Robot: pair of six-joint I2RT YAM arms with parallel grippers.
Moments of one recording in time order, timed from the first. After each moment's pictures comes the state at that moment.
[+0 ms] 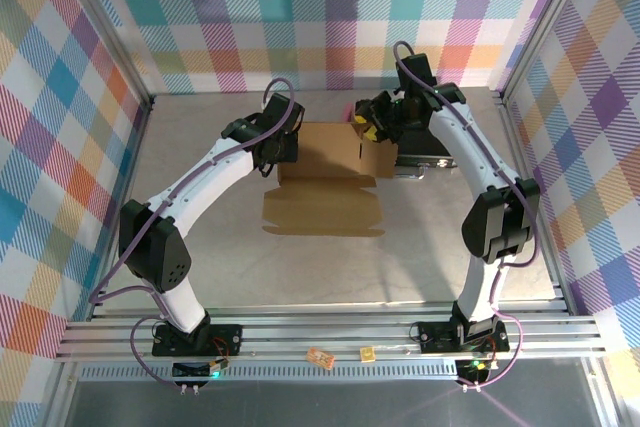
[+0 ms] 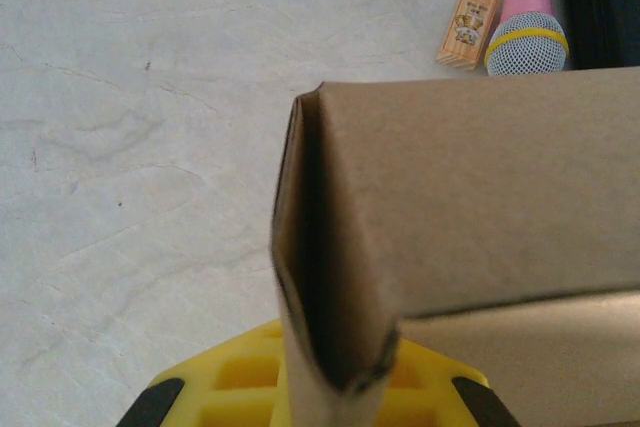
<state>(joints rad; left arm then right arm) -0.55 1.72 1.61 -0.84 -0.33 -0.39 0.33 1.87 1.87 -0.90 -0.49 1.13</state>
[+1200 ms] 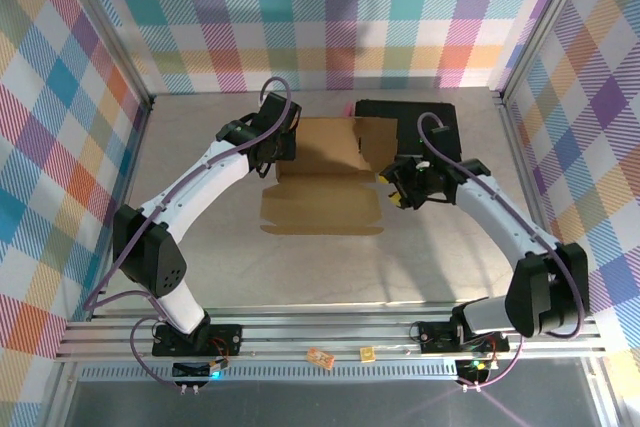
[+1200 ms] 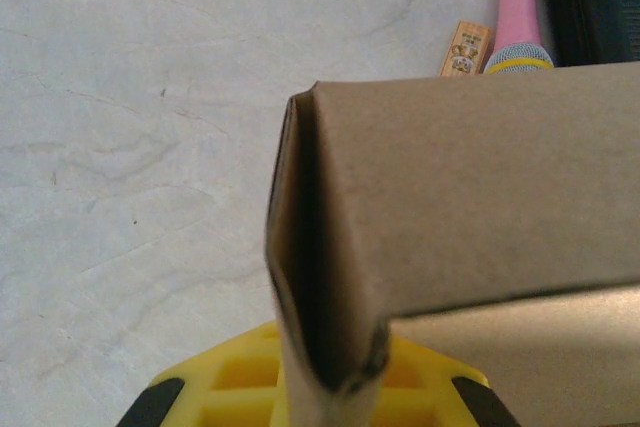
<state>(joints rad) -0.55 1.68 1.59 -0.81 -0.35 -0.37 0.33 1.39 1.07 -0.64 -0.41 1.22</state>
